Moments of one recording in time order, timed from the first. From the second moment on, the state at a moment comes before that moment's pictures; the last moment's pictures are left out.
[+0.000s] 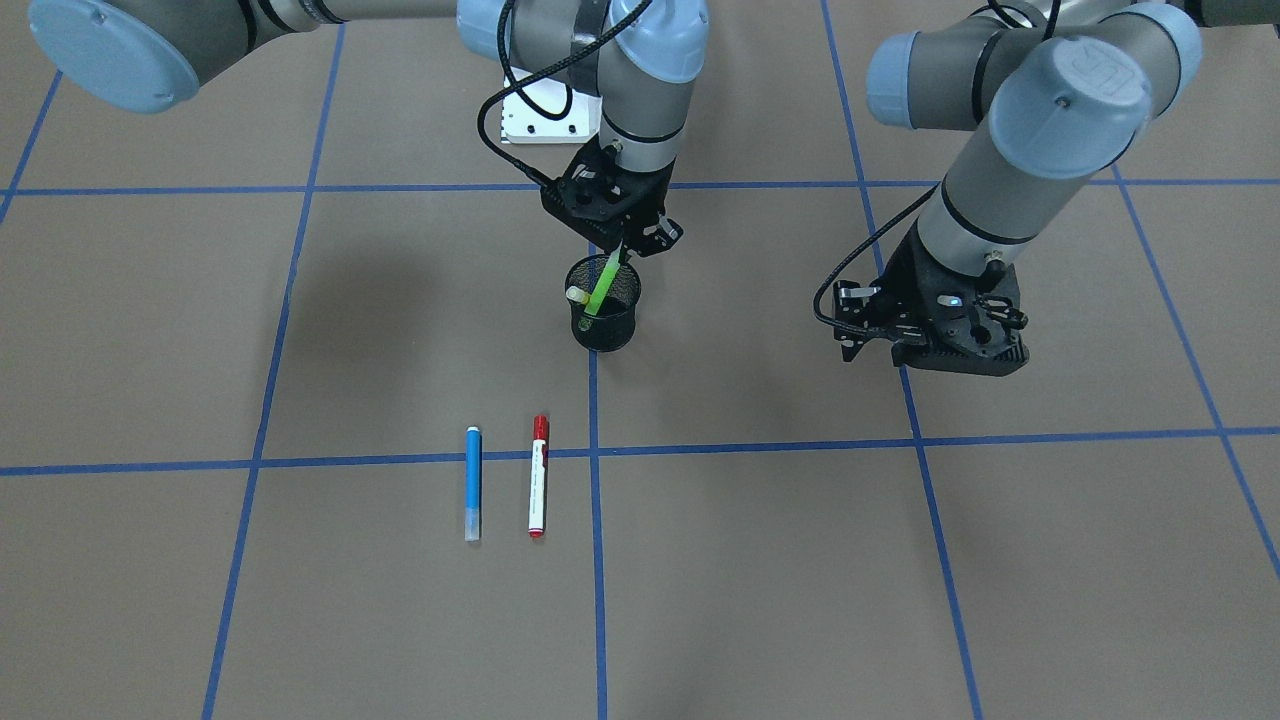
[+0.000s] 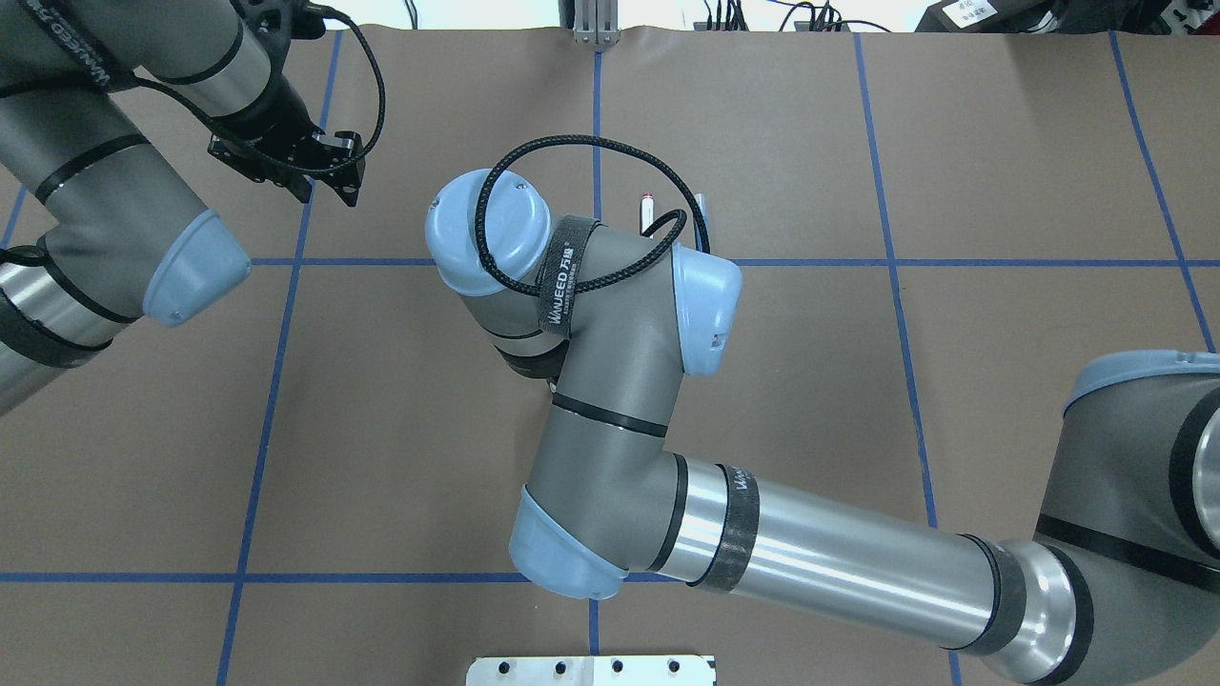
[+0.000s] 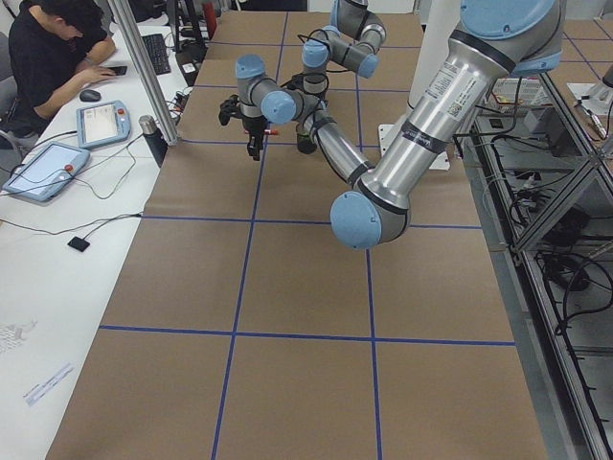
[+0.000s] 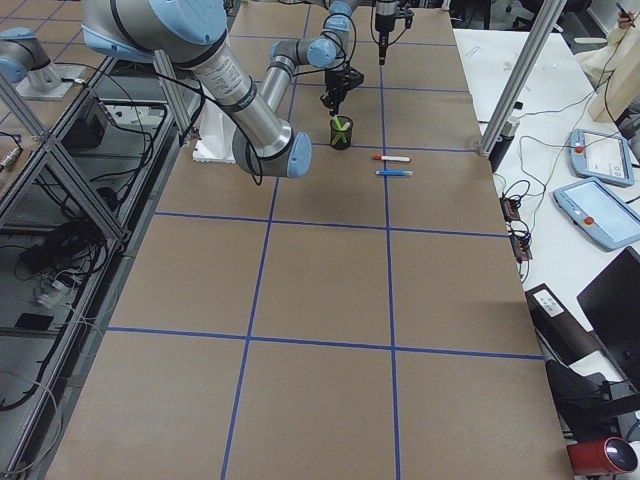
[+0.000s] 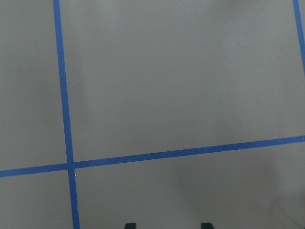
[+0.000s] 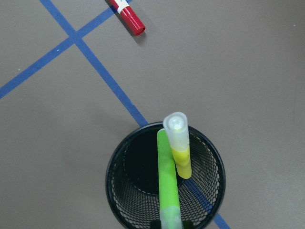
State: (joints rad) left arm -0.94 -2.17 -1.73 -1.48 -2.17 -0.77; right arm 0.44 -0.57 1.55 -1.91 1.84 1.90
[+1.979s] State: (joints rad) left arm -0.93 -2.14 -1.73 -1.48 -2.16 -0.78; right arm 0.60 -0.61 1.52 -1.56 1.56 1.28
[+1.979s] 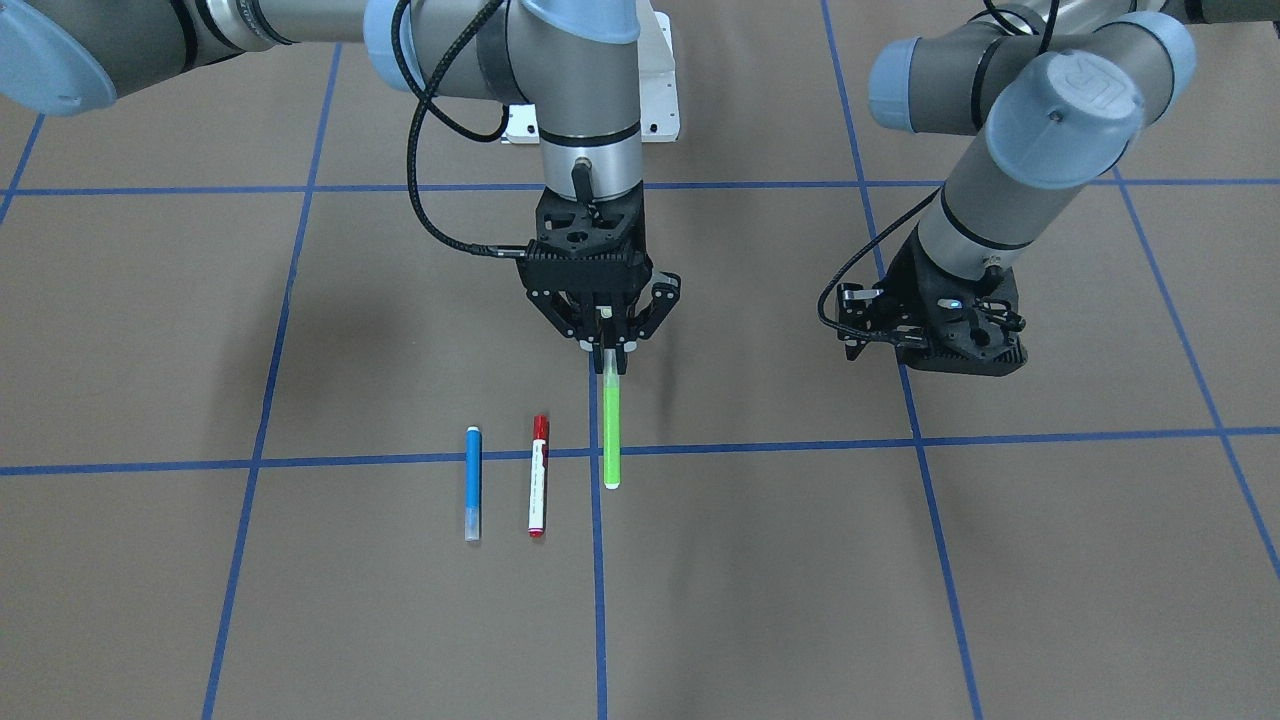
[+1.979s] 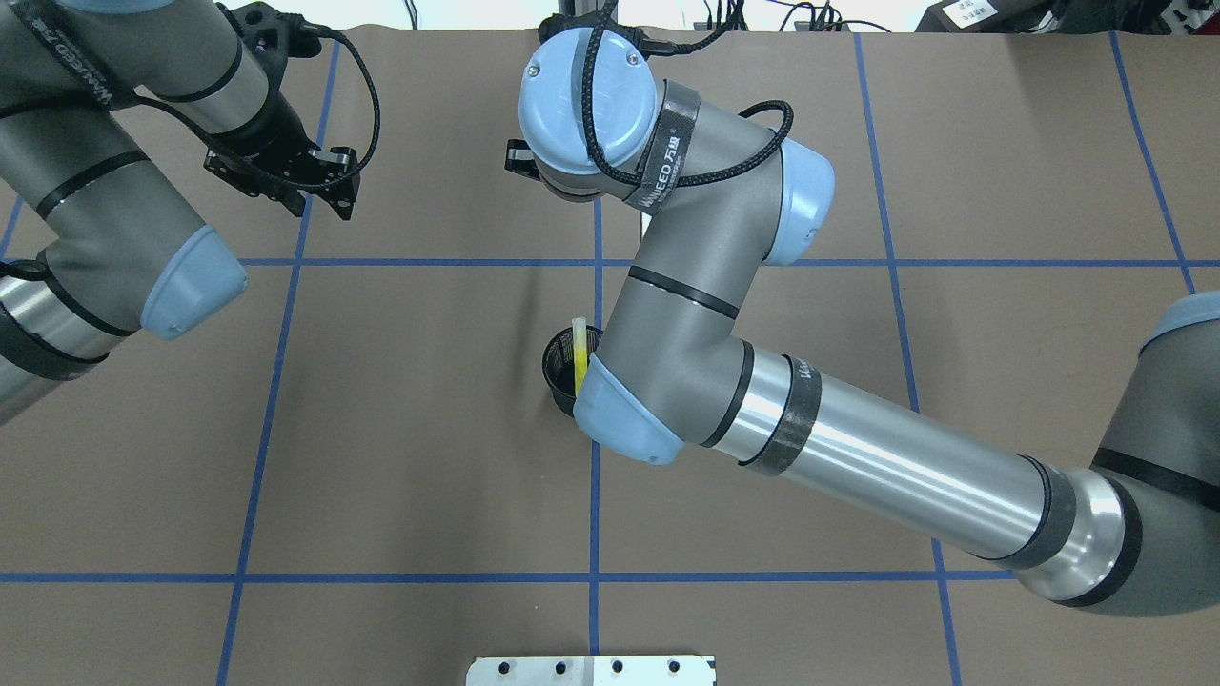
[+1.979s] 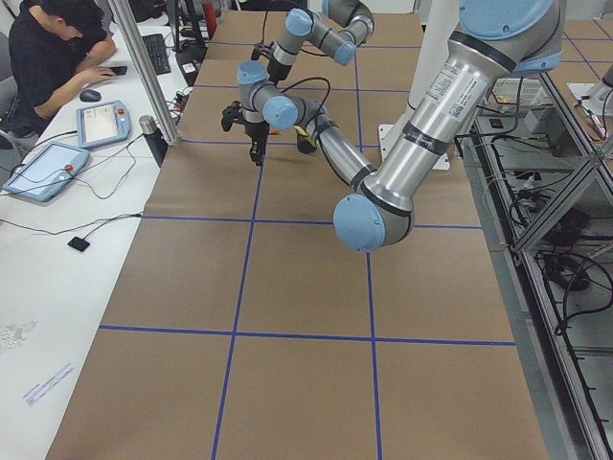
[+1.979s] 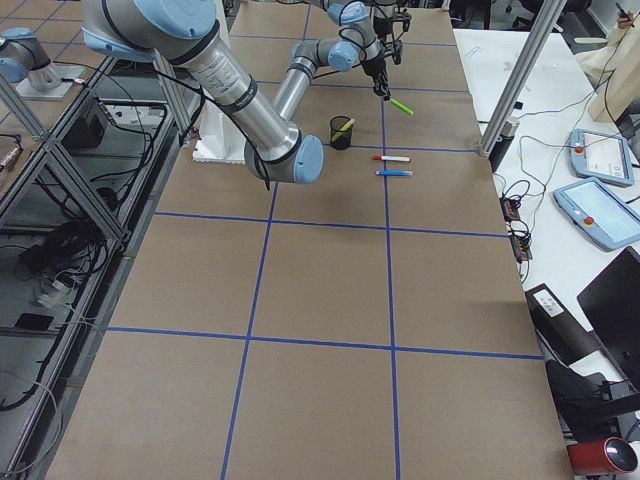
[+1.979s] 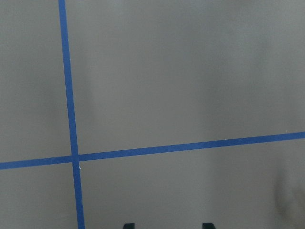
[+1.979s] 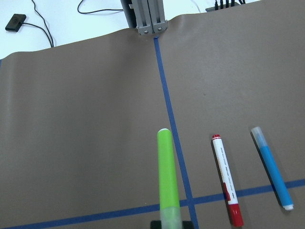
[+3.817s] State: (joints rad) left arm -0.92 -2.14 -1.74 -1.48 -2.17 -0.79; right arm 0.64 -0.63 1.31 -1.40 1.67 1.10
